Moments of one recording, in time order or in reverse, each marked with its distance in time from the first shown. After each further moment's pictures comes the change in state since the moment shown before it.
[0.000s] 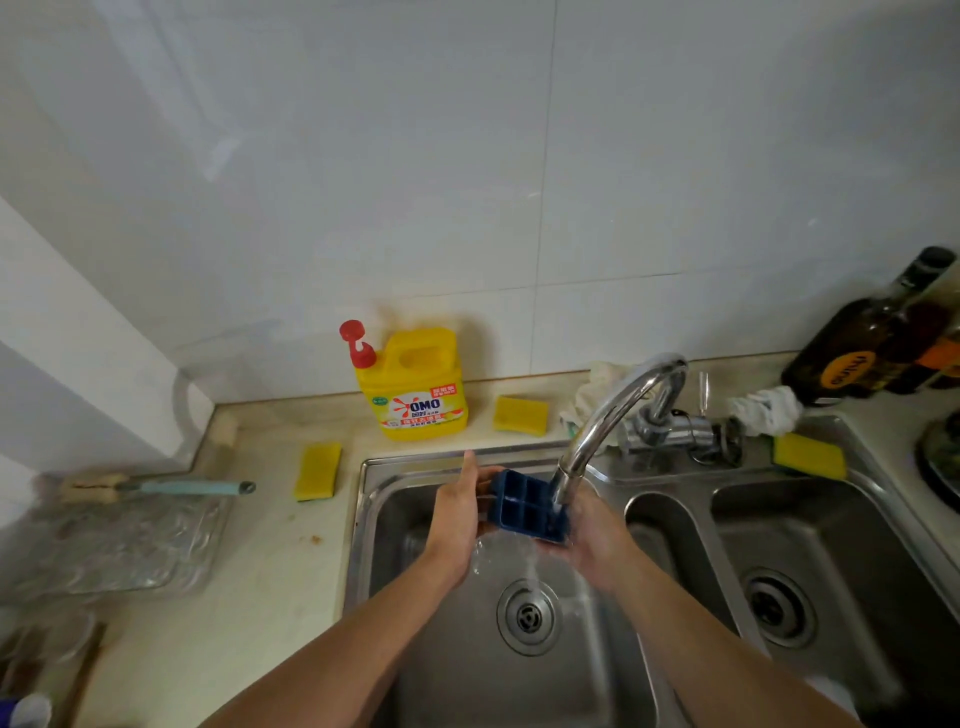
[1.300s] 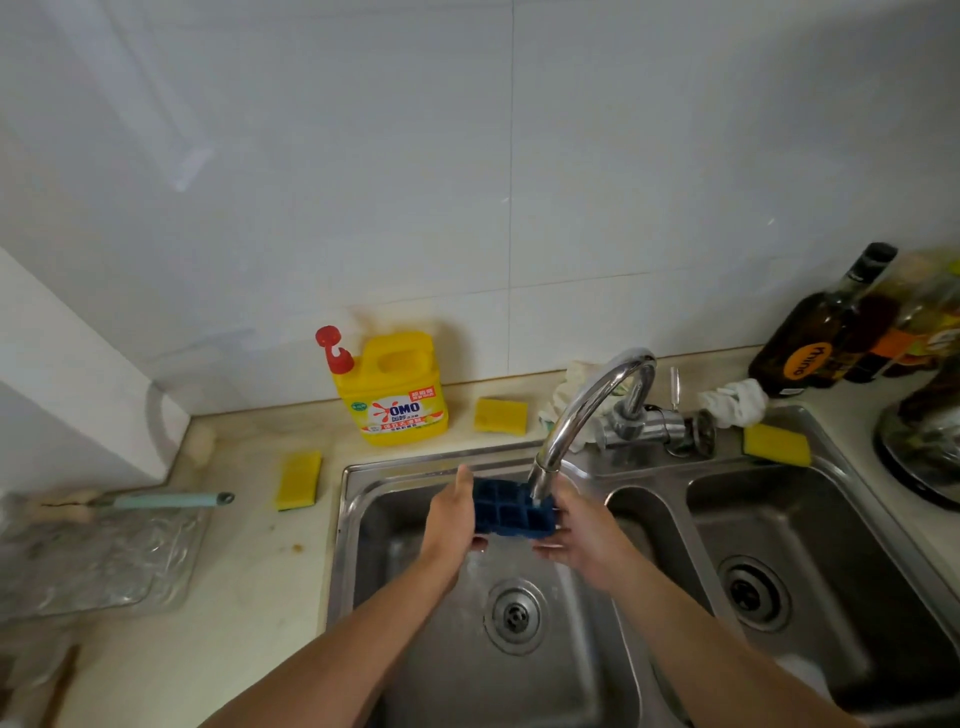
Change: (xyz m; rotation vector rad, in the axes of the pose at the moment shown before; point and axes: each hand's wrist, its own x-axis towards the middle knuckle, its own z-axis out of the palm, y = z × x) left_hand -0.003 -0.006 0.009 0.270 0.061 0.016; right_hand -0.017 -0.006 -0.012 -0.165 0.046 -0.010
